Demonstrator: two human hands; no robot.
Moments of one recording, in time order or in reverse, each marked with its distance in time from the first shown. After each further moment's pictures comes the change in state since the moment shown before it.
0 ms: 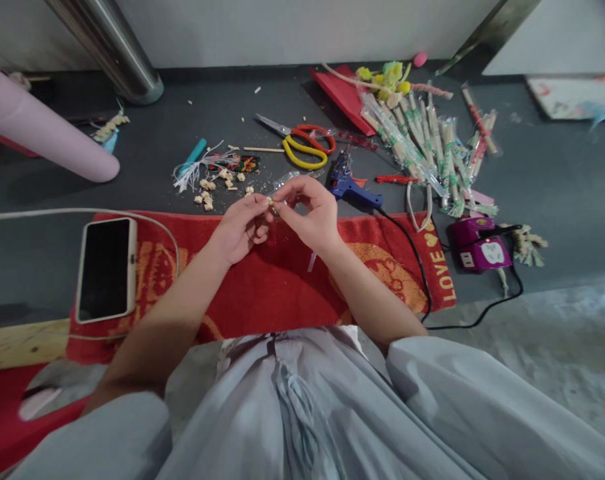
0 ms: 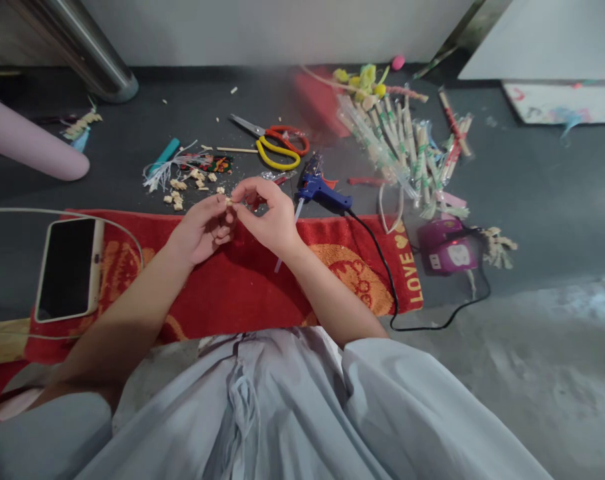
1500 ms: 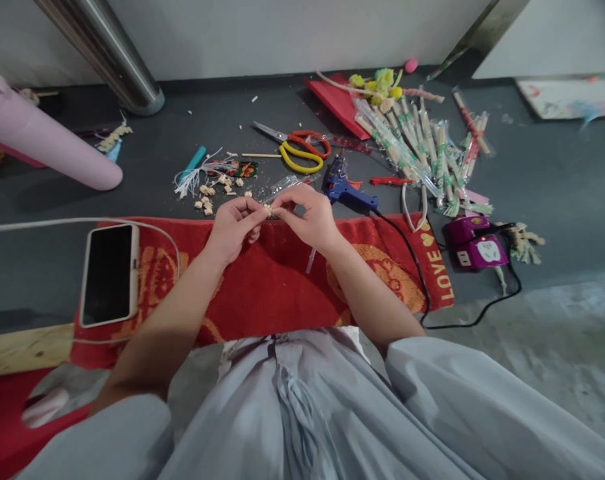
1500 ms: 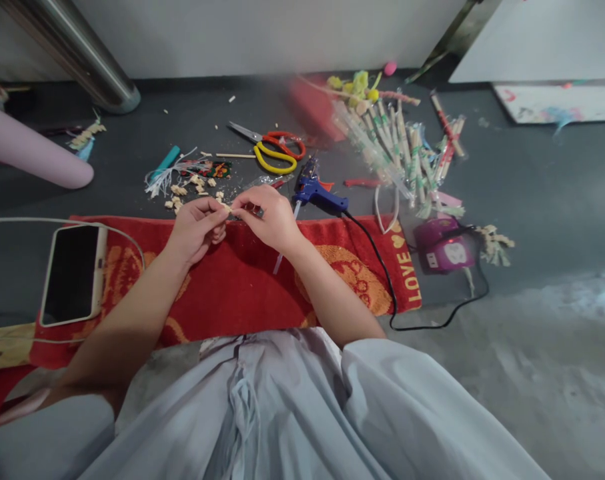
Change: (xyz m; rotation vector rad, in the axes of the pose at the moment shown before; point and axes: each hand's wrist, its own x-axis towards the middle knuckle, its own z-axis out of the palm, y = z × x) left_hand 0.004 -0.006 -0.007 0.214 0.101 0.234; right_hand 0.007 0.011 -0.014 -0.157 -0.201 -0.135
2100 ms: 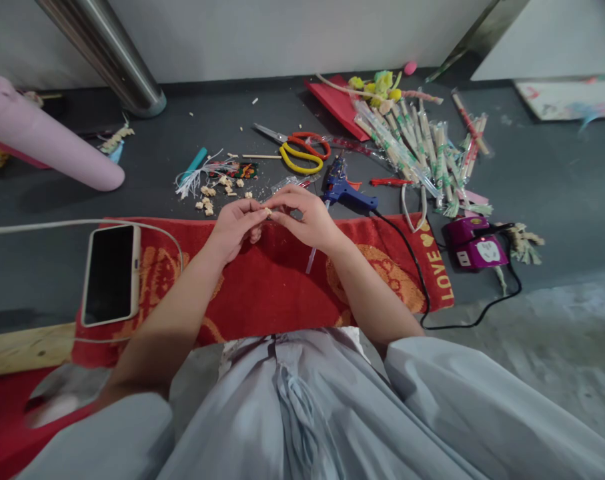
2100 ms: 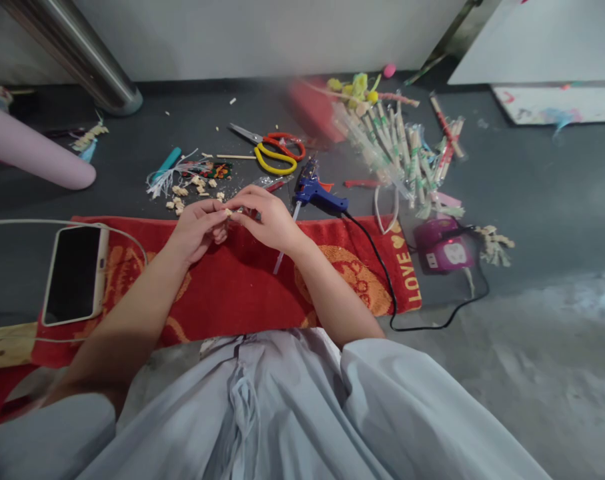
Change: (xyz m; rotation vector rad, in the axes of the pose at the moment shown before) left_hand 0.000 0.004 -0.002 0.055 -0.072 -0.076; right_hand 0.001 0.003 -0.004 0.066 -0.147 -0.071
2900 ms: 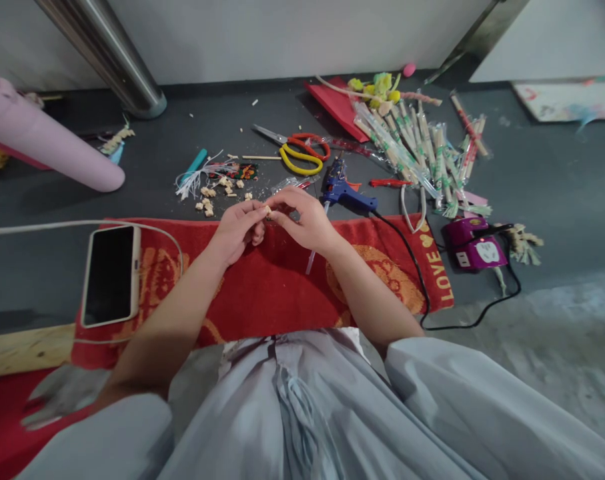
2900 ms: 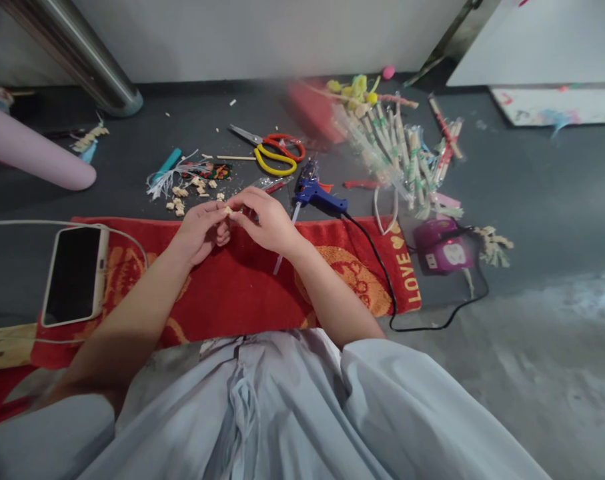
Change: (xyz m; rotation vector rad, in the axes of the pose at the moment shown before) left_hand 0.001 0.000 0.003 -0.077 -0.028 -0.054; right_hand 0.000 -0.003 0.005 -0.017 0.047 0.007
